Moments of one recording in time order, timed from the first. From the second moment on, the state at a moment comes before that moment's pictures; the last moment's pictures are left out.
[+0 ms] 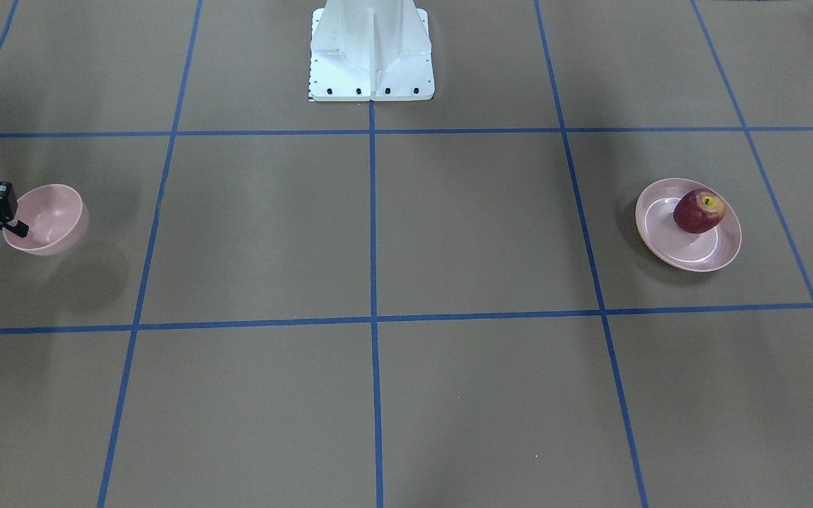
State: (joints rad) left arm -1.58 -1.48 -1.71 -1.71 -2.42 0.19; right arm 1.08 -1.61 1.68 -0.85 2.36 0.77
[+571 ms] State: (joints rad) left arm -1.57 -1.48 -1.71 -1.71 -2.42 0.19; right arm 0.83 -1.31 1.71 -1.01 2.18 1.15
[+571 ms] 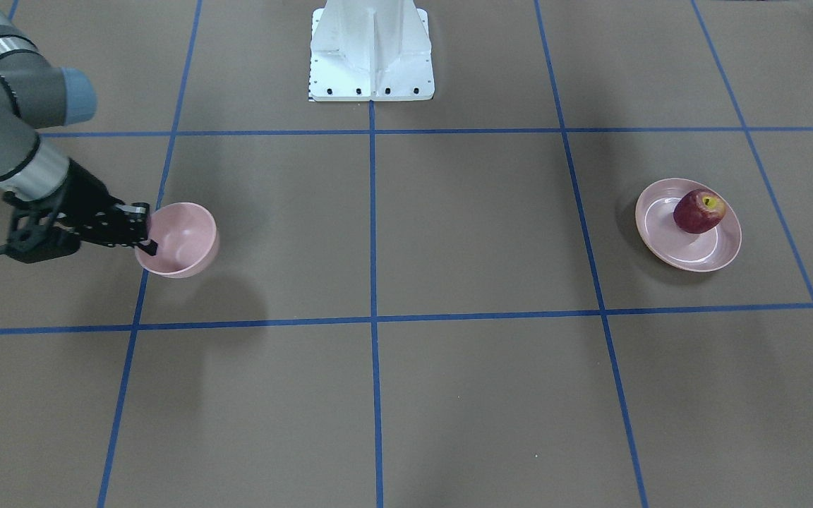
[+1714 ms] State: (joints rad) left arm -1.56 -1.48 -1.70 -1.71 -2.42 0.19; right arm 0.49 -0.95 1.60 -1.26 1.81 1.40
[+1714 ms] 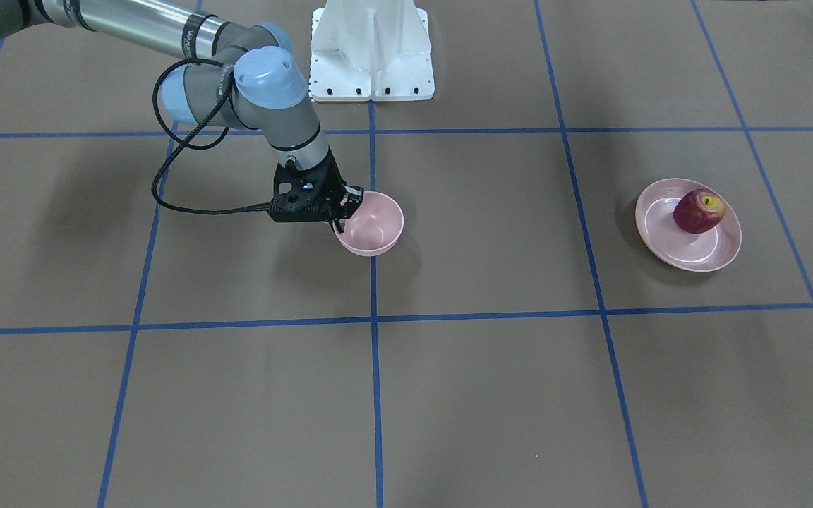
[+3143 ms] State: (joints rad) left arm -1.40 -1.54 -1.74 -1.85 -2.46 -0.14; right arm 0.96 -1.14 1.79 -1.55 2.11 0.75
